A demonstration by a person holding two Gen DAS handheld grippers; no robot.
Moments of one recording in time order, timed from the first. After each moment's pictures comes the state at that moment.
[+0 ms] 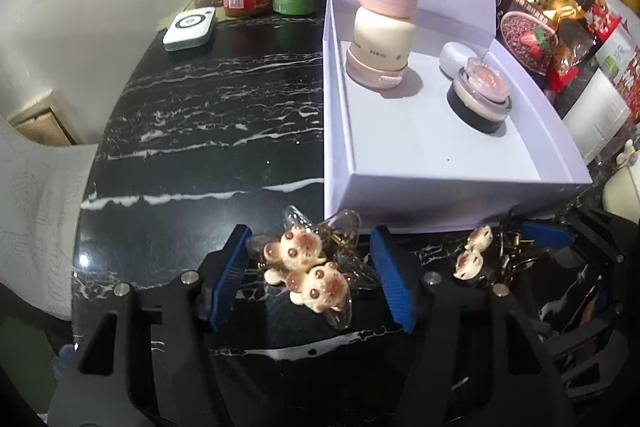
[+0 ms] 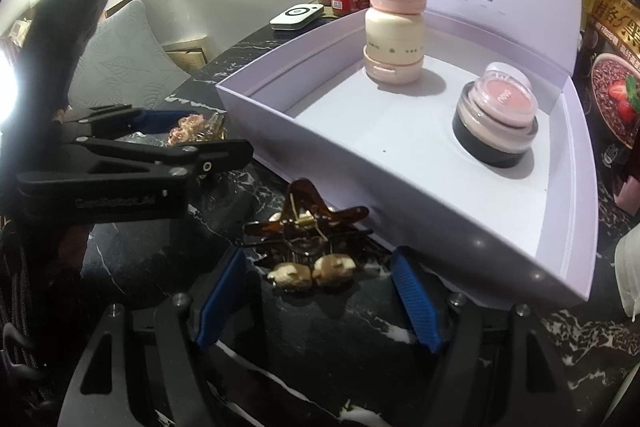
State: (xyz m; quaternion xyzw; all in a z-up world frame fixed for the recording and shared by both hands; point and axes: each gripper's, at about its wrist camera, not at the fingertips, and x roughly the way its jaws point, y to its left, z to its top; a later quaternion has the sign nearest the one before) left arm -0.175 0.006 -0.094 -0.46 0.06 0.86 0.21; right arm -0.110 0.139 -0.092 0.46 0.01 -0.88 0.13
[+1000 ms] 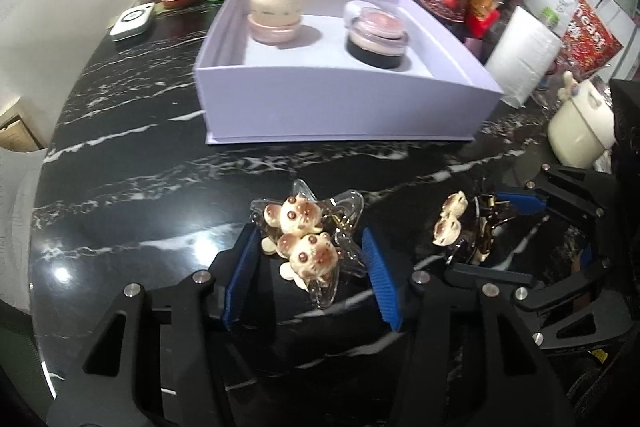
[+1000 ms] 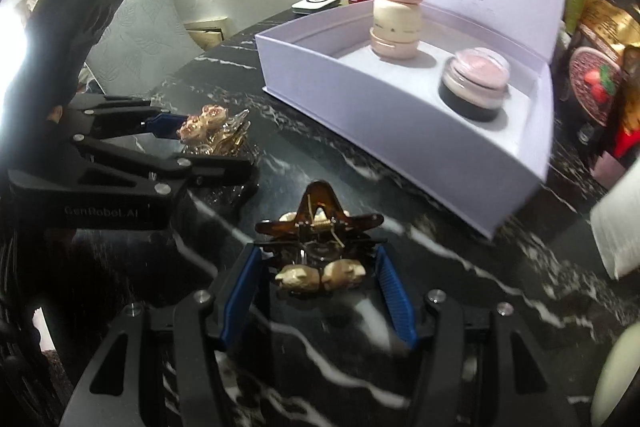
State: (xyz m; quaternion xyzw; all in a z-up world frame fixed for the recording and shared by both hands) left arm -0.092 0.037 -0.095 -0.47 0.08 0.83 0.28; right arm -0.037 0.158 -0.092 0.46 0.04 -0.87 0.14
